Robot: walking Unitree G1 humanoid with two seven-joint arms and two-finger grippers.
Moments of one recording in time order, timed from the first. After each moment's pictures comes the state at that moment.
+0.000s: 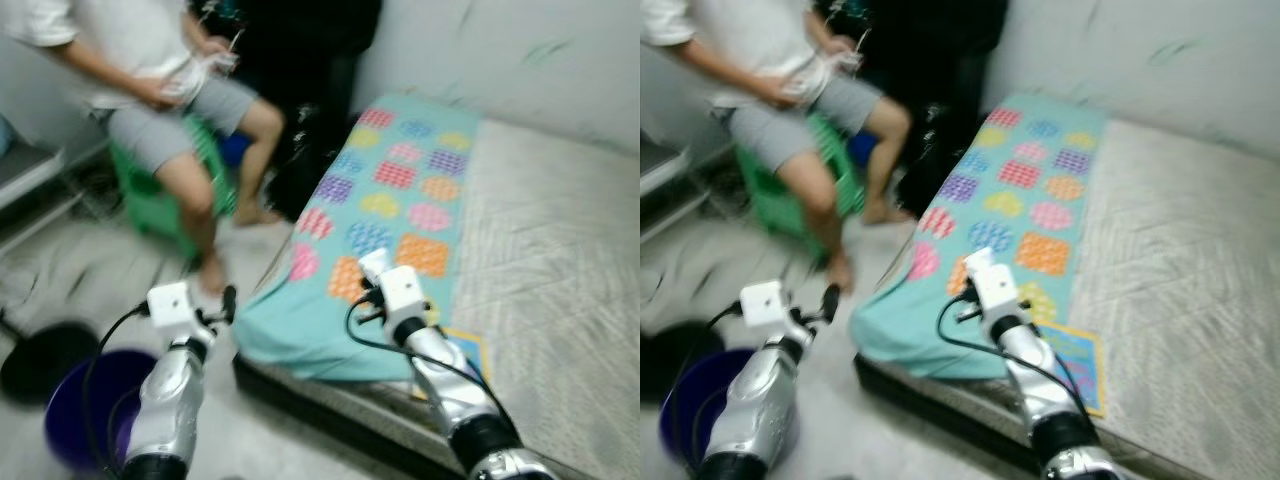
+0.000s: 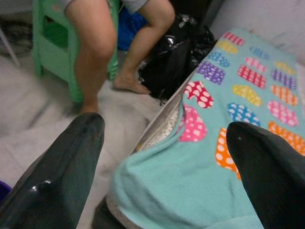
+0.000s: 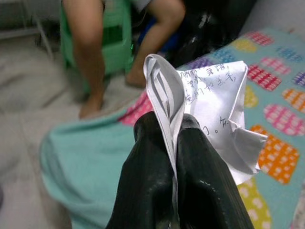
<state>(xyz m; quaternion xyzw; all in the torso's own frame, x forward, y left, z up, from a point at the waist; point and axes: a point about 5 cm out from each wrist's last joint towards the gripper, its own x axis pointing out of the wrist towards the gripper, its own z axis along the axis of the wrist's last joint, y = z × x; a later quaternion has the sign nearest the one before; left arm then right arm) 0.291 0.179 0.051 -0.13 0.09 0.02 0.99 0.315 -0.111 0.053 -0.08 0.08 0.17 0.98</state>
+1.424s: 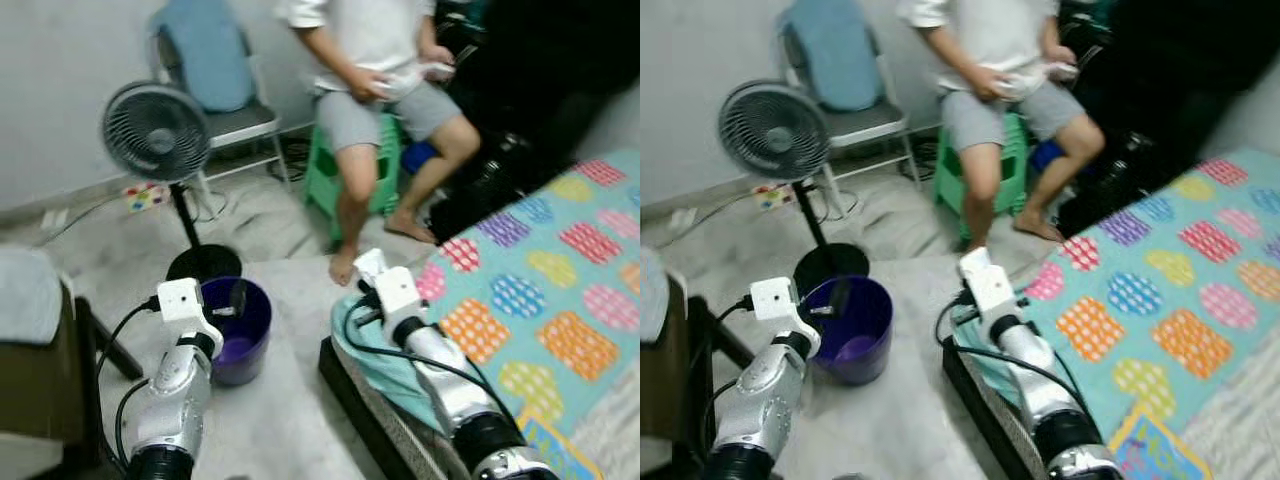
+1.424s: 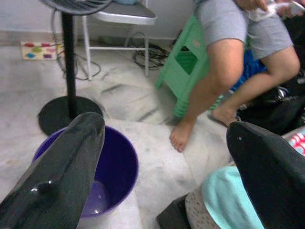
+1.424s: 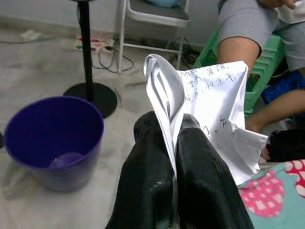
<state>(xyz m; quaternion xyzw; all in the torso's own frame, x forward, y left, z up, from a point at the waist) 0.295 0.172 0.051 -0.12 0.09 0.00 0.99 0.317 -0.108 0.056 -0.11 0.07 0.20 0.97</state>
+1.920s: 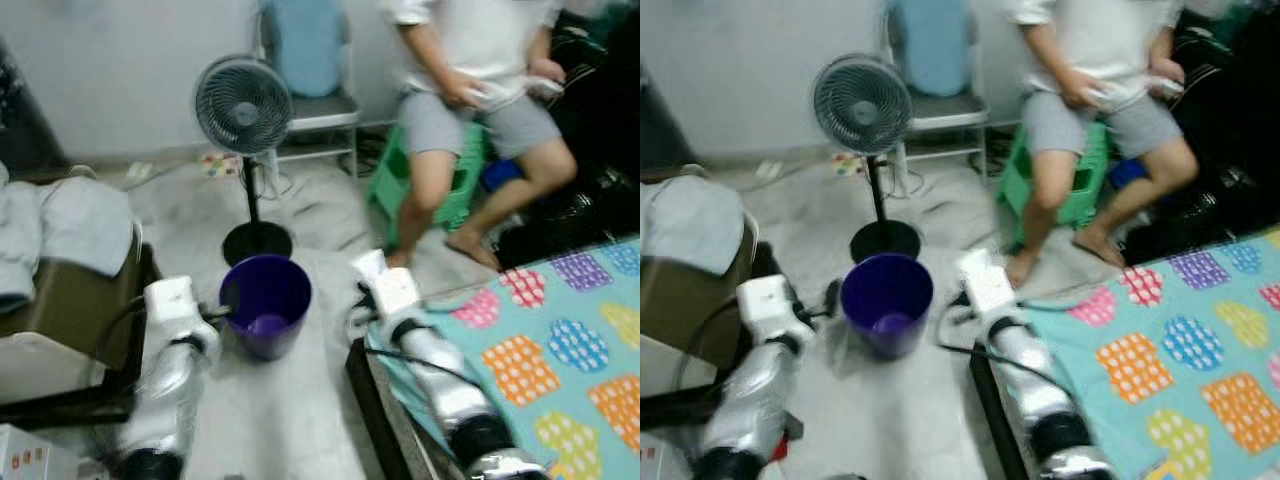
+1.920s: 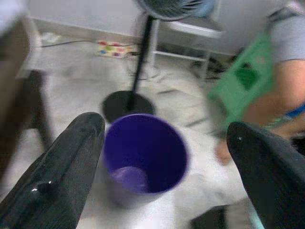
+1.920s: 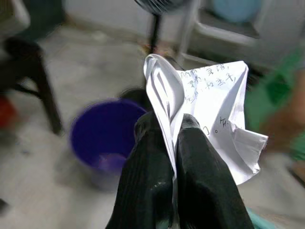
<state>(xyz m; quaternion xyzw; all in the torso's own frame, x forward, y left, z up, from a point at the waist) 0.289 0.185 0.047 -0.11 0.10 0.02 0.99 0.314 -0.090 0.056 -0.09 0.07 0.22 0.97</state>
